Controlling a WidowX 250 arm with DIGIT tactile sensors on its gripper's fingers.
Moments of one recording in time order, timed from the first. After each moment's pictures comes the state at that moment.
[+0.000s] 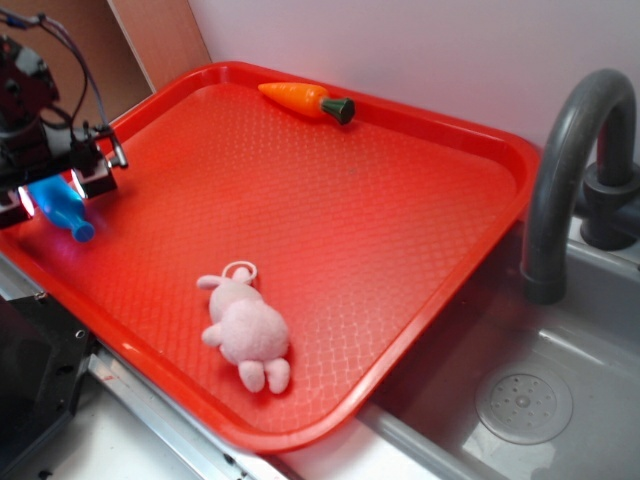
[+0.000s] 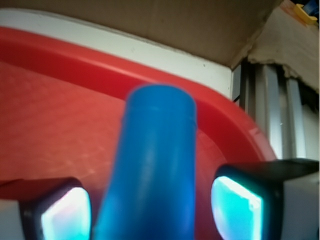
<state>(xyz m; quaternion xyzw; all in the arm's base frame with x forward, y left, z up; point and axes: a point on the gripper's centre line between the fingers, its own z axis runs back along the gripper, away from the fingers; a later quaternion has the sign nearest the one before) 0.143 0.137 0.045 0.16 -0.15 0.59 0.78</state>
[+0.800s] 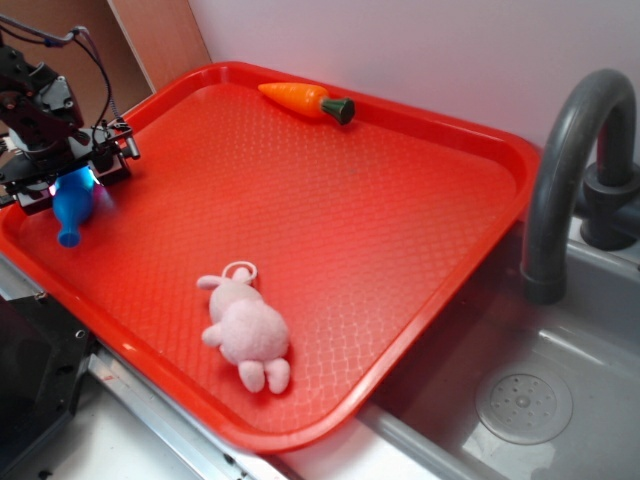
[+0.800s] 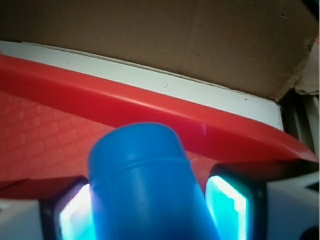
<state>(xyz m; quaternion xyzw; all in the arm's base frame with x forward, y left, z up) 0.146 0.137 0.024 0.17 -0.18 0.57 0.78</state>
